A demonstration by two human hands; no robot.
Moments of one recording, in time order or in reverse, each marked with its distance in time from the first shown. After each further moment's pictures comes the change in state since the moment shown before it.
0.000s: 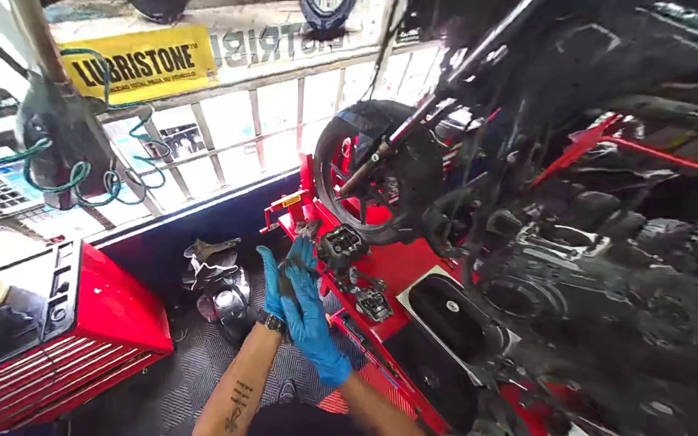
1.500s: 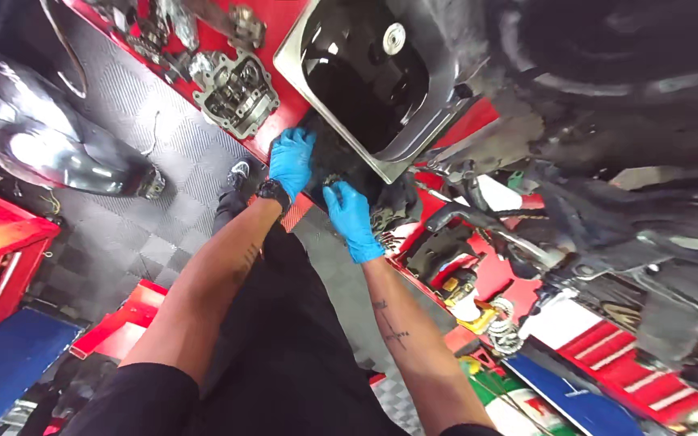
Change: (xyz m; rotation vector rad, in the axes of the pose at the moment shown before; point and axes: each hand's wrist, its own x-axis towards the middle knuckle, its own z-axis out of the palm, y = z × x) left_hand 0.058 -0.512 -0.110 1.939 -0.533 -0.496; right_hand -0.279 0.268 -0.322 -0.539 -0.222 1.293
